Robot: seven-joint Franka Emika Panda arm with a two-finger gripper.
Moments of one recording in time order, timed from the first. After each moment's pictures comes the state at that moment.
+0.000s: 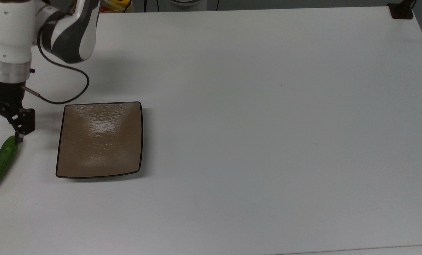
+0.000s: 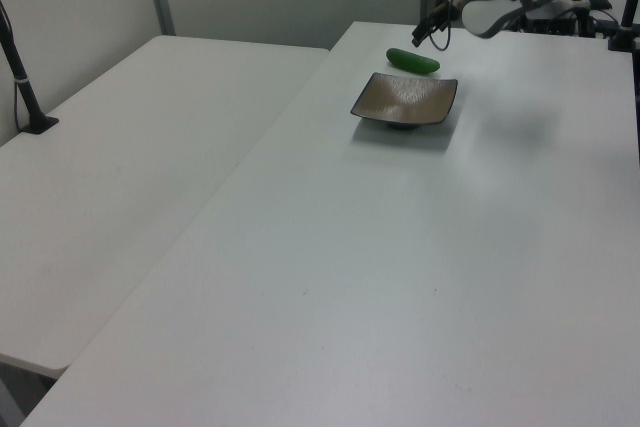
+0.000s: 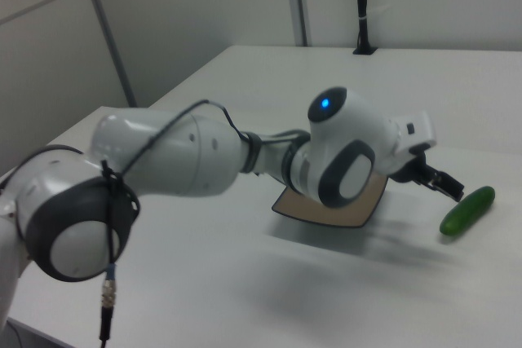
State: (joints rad) arm -0.32 0.68 -0.11 -1.46 -0.11 2.83 0.04
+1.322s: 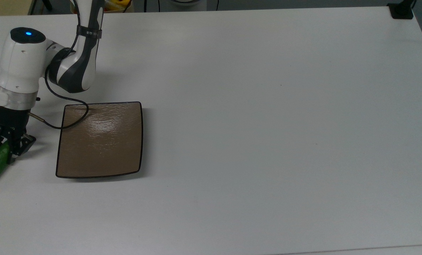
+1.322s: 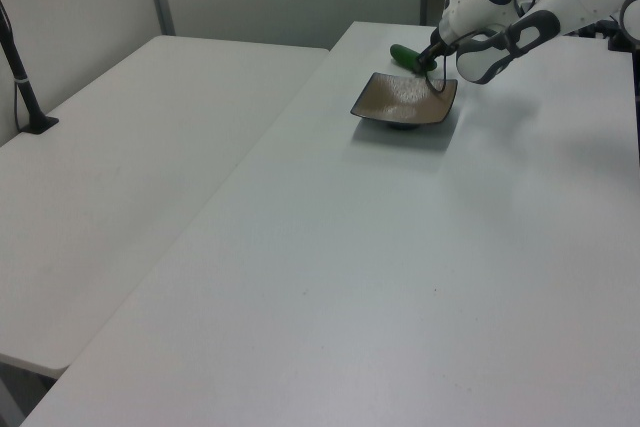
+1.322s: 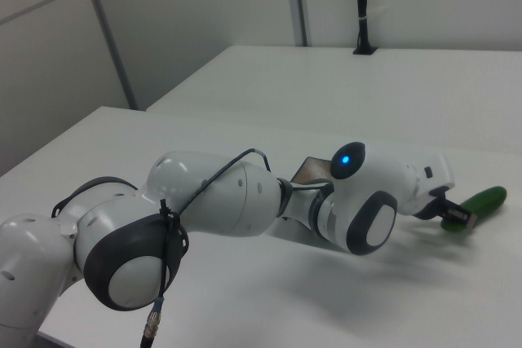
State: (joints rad) arm -0.37 0.91 -0.10 -1.32 -0.16 3.02 0.04
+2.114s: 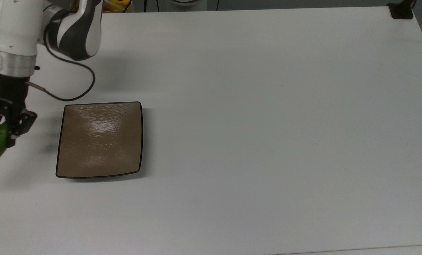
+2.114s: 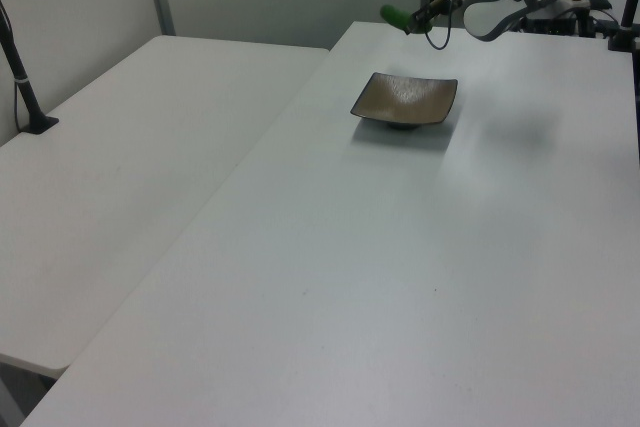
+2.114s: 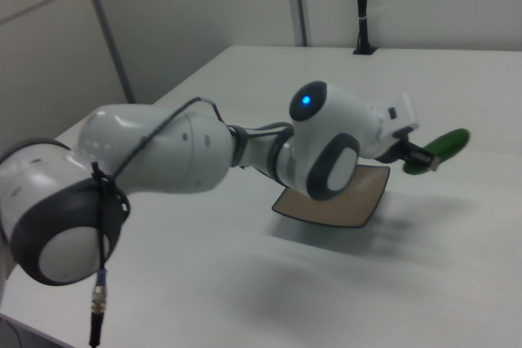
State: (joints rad) arm -0.42 0.62 0.06 -1.53 -0.16 2.96 0.04
